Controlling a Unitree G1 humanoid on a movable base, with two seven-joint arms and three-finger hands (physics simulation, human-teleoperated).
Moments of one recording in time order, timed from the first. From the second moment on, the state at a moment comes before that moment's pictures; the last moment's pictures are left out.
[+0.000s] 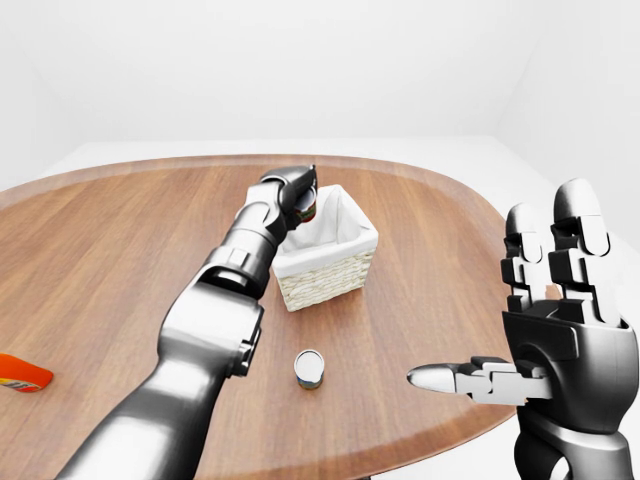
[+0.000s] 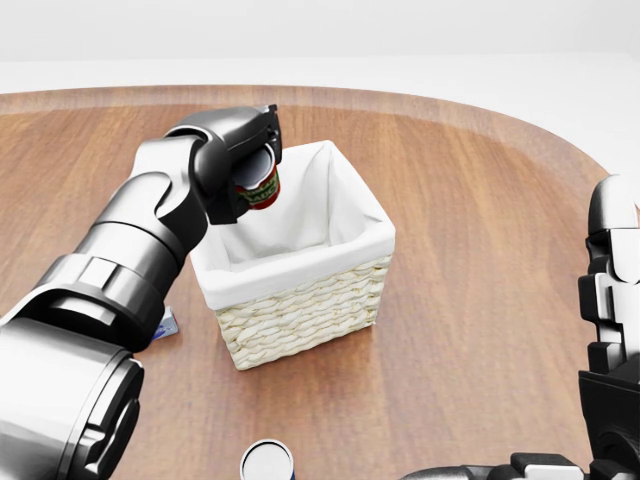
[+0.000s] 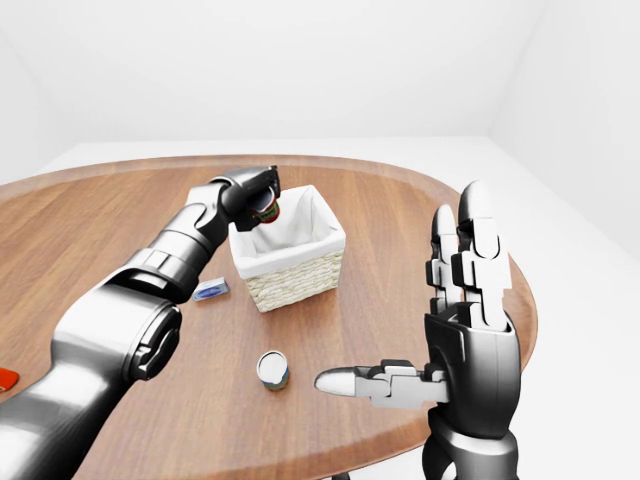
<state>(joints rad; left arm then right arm) -1.36 0.10 -0.08 1.30 1.09 0.09 -0.28 0.37 -0.01 0.05 -1.05 -0.06 0.09 -0.01</state>
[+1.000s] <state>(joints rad) -1.36 0.13 -0.06 1.31 1.09 0.09 -0.19 0.37 -0.02 0.05 -1.05 -0.06 0.09 -0.01</state>
